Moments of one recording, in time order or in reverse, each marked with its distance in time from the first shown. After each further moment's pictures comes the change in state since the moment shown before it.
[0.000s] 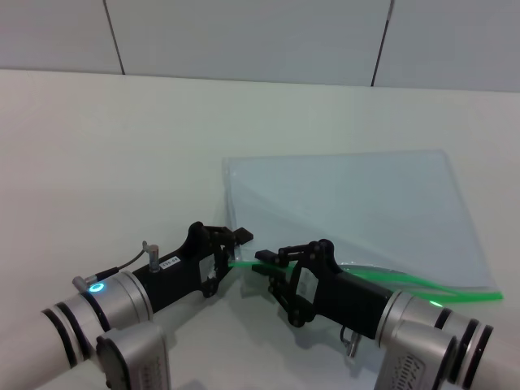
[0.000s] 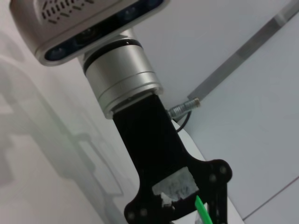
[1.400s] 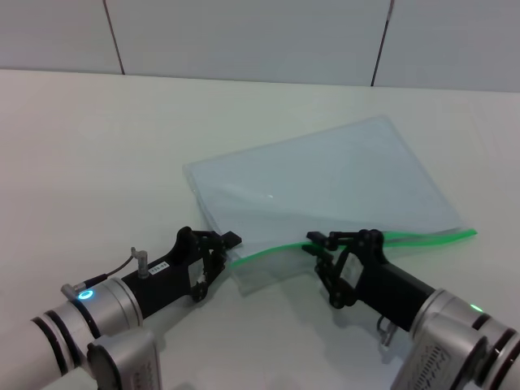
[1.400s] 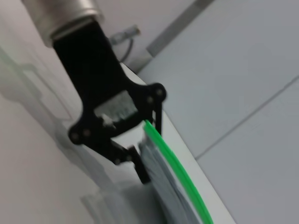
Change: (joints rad) left arm 0.025 0.002 -0.009 -0.008 -0.008 0.000 0.014; right arm -0.125 -0.007 0.154 0.040 0.000 0.049 -0.111
